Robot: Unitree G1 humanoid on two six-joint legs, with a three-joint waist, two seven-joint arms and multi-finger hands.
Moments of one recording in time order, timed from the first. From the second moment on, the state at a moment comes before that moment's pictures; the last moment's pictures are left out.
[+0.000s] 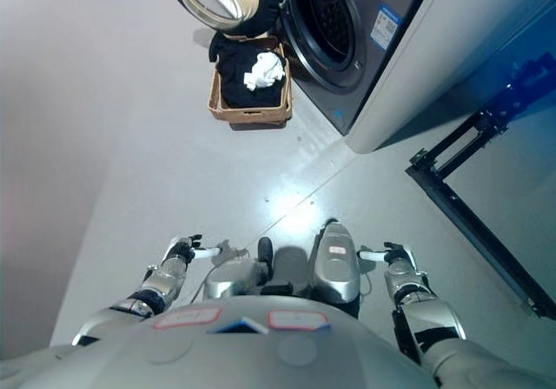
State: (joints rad) left arm -0.04 0.24 -0.22 1.22 0.02 0.02 0.19; right arm -0.09 -0.28 0.15 1.32 0.06 0.06 -0.21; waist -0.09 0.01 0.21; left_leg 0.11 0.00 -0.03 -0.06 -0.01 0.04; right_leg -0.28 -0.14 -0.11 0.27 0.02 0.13
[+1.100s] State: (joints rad) left arm -0.12 0.19 -0.26 1.24 -0.02 0.00 0.24; right arm -0.16 -0.29 0.16 1.34 0.14 0.01 -0.28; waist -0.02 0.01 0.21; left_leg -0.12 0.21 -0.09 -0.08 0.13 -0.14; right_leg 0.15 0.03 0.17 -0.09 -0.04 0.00
